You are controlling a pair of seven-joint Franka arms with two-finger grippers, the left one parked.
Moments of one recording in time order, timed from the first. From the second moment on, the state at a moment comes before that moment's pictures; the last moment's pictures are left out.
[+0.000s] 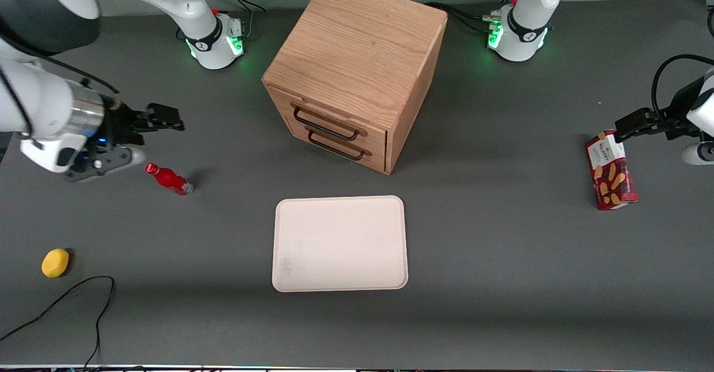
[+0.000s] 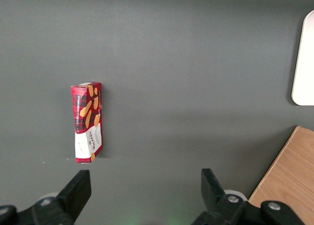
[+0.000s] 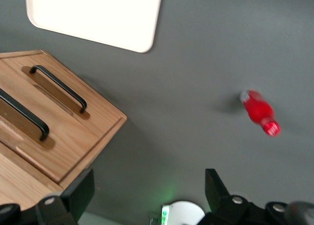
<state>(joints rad) 0.23 0.22 -0.02 -1.38 0.17 1.36 -0.05</state>
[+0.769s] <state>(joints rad) 0.45 0.37 0.04 -1.37 0.19 1.57 -0.09</state>
